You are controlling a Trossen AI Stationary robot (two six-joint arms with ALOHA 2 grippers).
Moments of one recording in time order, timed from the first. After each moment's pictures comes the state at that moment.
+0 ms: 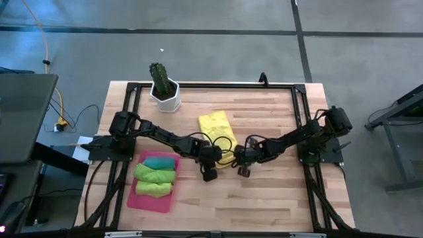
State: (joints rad) left arm -0.04 2.00 1.20 -0.29 0.03 -0.42; right arm 0.24 1.70 0.81 -0.28 0.20 0.47
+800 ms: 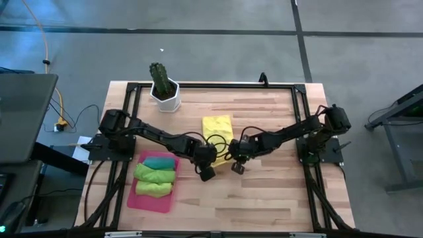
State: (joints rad) left arm -0.07 1.89 1.20 -0.44 -0.01 -0.61; right arm 0.16 1.69 0.93 -0.35 0.07 0.53
